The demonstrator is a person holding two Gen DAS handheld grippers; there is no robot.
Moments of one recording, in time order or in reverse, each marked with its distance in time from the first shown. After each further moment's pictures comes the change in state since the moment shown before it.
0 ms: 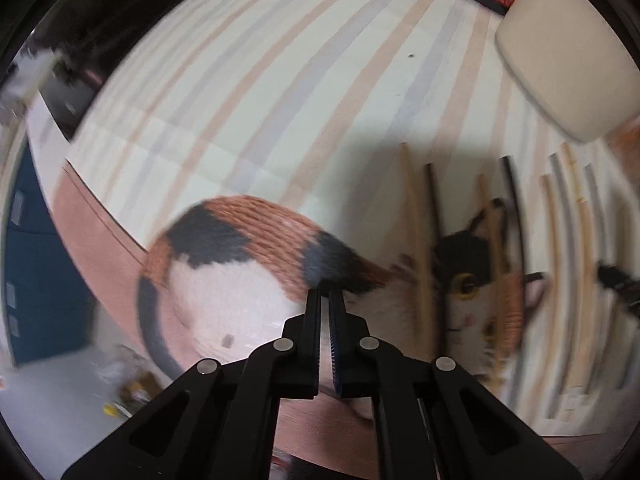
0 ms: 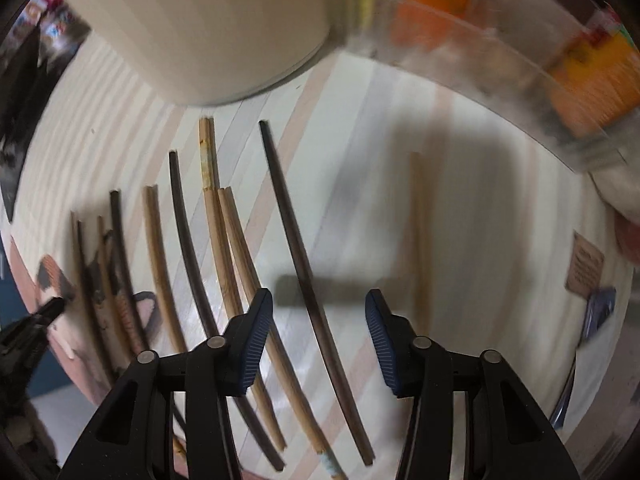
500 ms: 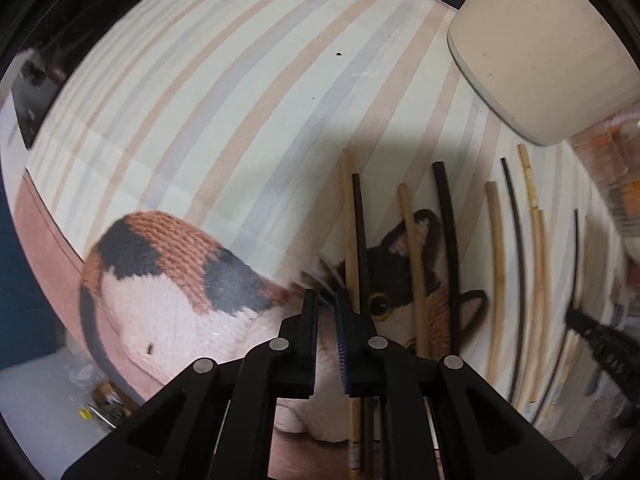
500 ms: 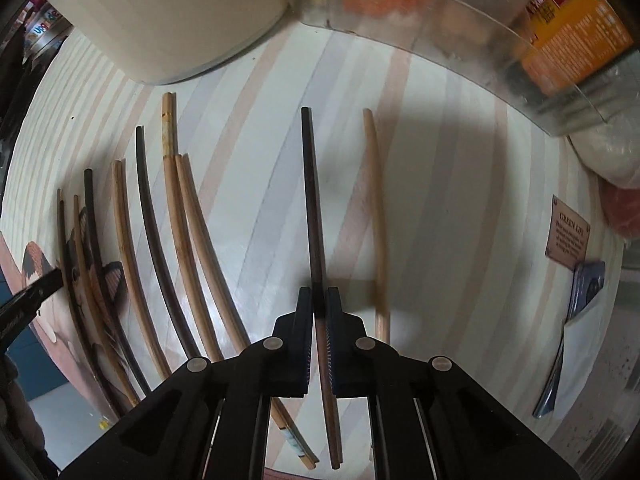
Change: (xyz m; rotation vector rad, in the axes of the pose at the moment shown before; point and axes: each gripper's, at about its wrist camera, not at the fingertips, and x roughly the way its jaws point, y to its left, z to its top) left arm -0.005 -0.025 0.013 0.009 0.025 -0.101; right arm -0.013 -0.033 -0.028 0.071 0.059 0.002
